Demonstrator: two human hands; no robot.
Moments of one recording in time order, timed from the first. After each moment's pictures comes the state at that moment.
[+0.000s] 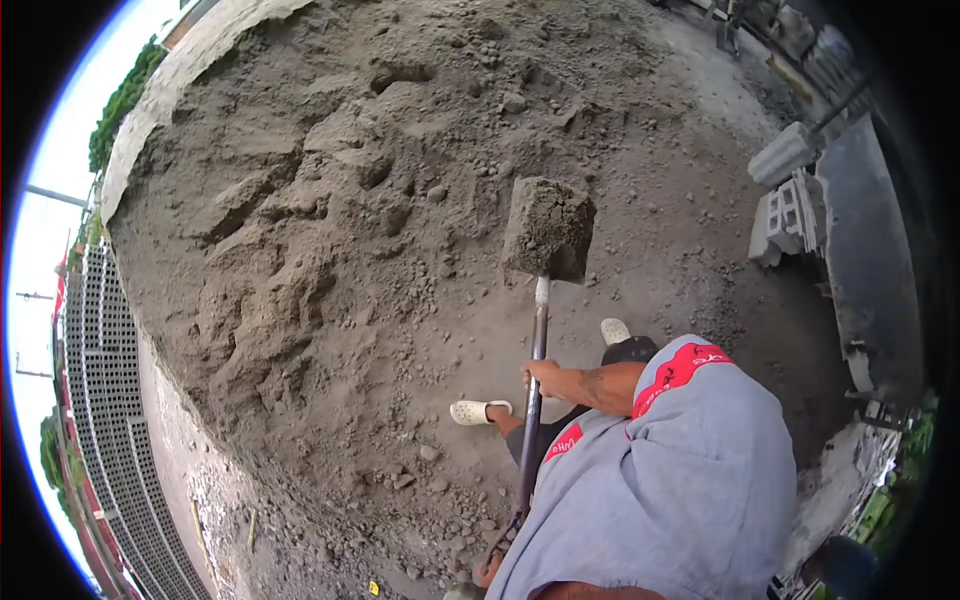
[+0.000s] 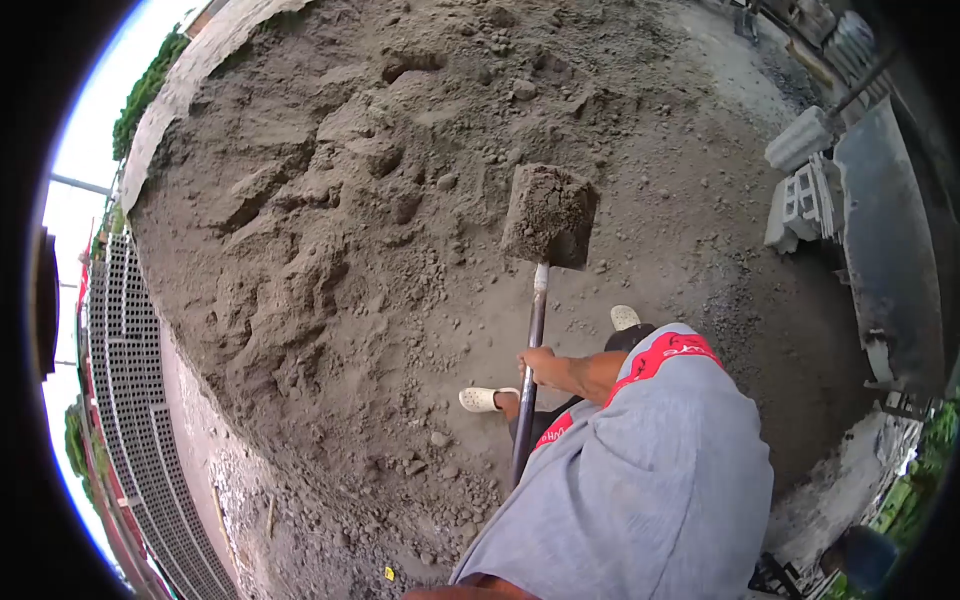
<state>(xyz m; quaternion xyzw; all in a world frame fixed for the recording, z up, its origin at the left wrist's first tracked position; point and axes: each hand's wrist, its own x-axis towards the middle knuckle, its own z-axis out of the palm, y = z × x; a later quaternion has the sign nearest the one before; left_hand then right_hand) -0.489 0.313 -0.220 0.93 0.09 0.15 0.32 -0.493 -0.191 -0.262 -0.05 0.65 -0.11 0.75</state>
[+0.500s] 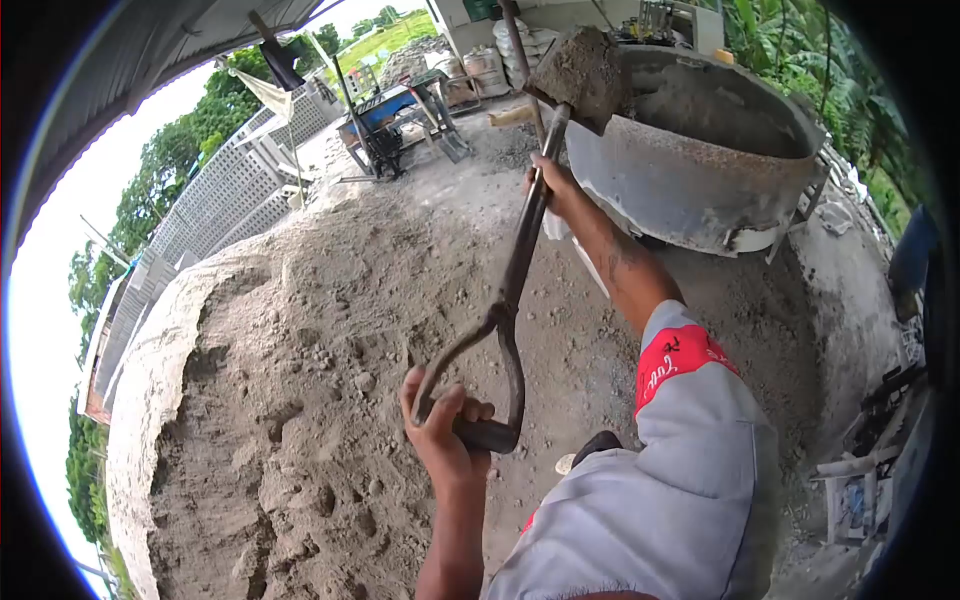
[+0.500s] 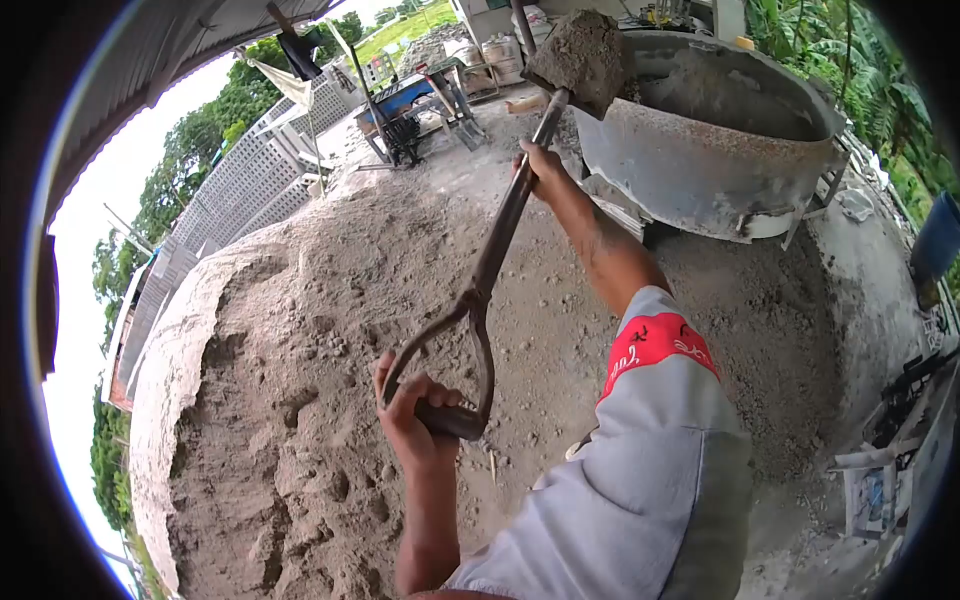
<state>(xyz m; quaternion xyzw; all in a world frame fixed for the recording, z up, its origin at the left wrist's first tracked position) -0.696 -0.381 0.269 0.32 -0.32 -0.68 0.57 -1.060 -0.608 0.196 -0.13 0.30 -0.77 0.54</state>
